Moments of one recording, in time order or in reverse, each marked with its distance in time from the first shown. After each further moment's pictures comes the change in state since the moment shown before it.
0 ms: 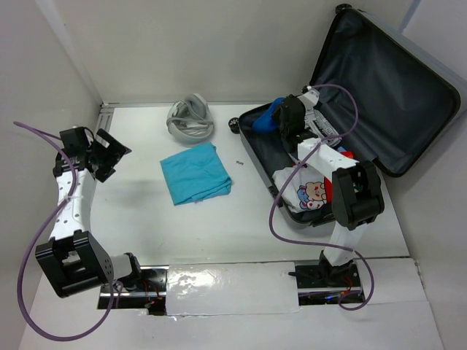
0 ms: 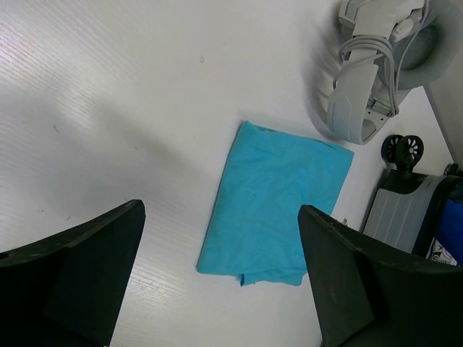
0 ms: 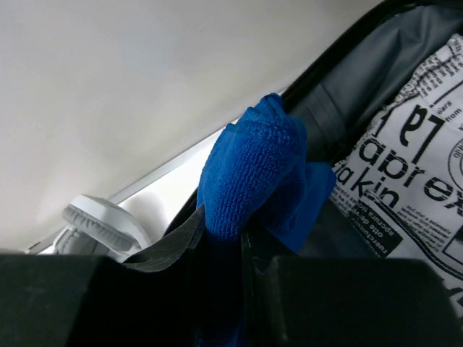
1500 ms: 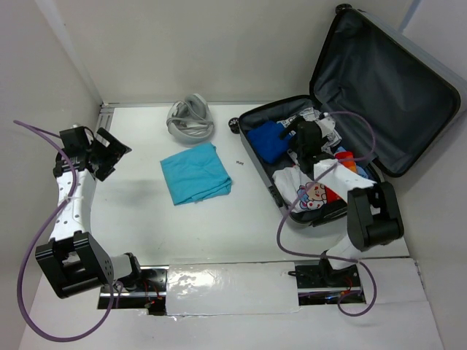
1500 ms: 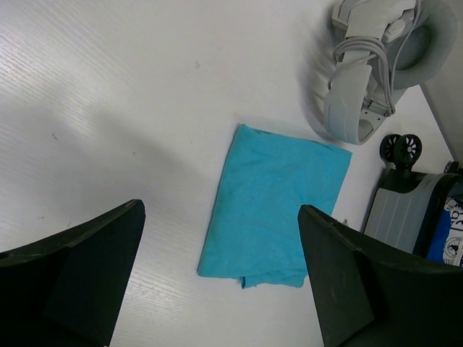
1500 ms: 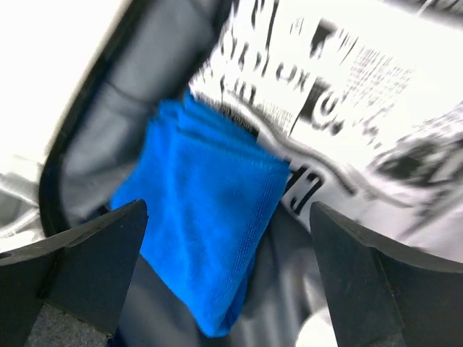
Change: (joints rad) left arm -0.006 -0.005 0.000 0.015 -0.002 0.017; right arm -0.085 -0.192 -0.346 -0.076 -0.084 0.075
